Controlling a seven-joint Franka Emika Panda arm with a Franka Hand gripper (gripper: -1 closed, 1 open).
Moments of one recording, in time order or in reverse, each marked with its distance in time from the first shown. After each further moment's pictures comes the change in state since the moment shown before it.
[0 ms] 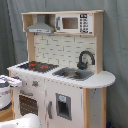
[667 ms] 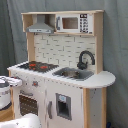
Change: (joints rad) arm 0.000 -0.002 0.000 0.003 0.000 0.006 -0.060
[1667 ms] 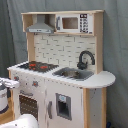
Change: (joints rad) arm 0.187 -0.002 -0.034 -0.194 -0.003 0.004 -0.017
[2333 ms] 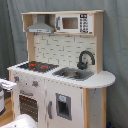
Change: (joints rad) arm 0.153 0.000 -0.033 -0.130 0.000 -0.024 0.027
